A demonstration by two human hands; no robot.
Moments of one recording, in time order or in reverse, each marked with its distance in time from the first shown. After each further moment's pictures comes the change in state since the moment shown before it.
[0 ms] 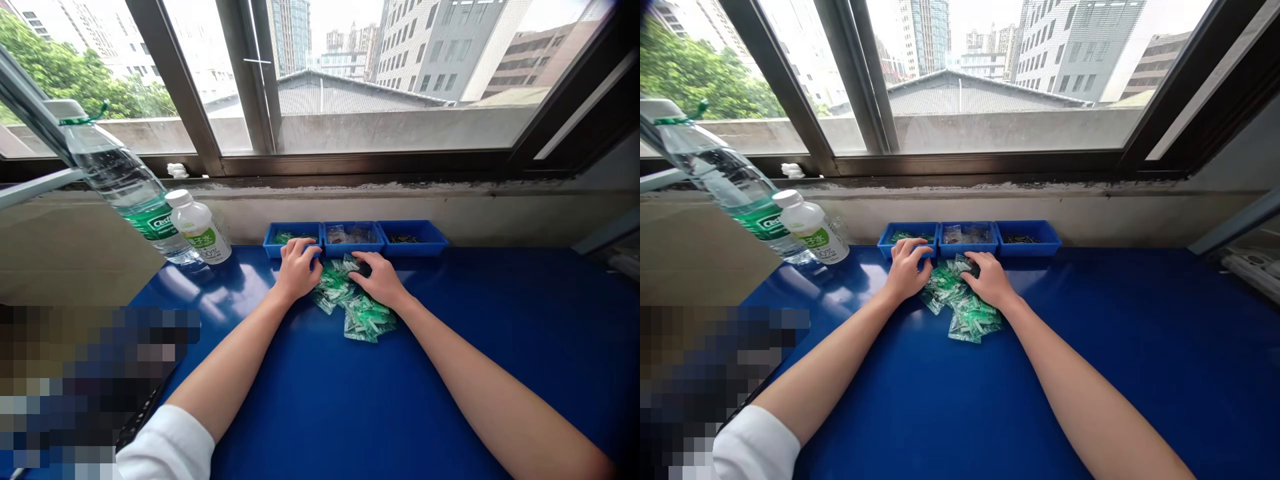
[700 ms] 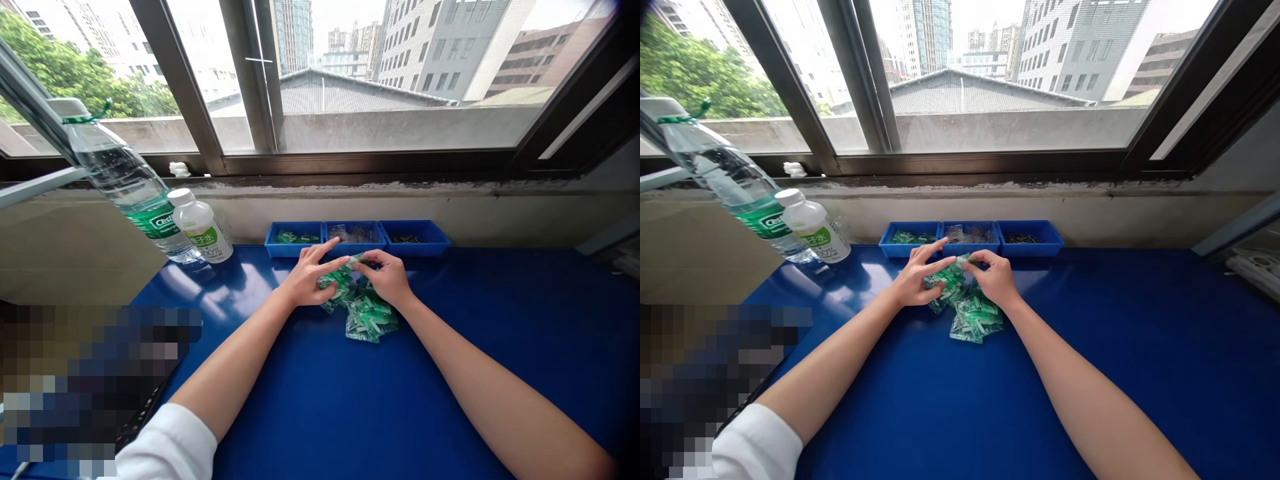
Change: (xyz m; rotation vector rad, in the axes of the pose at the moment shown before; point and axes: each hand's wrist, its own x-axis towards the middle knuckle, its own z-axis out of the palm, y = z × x) left_hand 0.000 0.006 -0.013 -0.210 -0.329 0.265; right_hand 0.001 -0.008 0.002 0.393 0.231 0.071
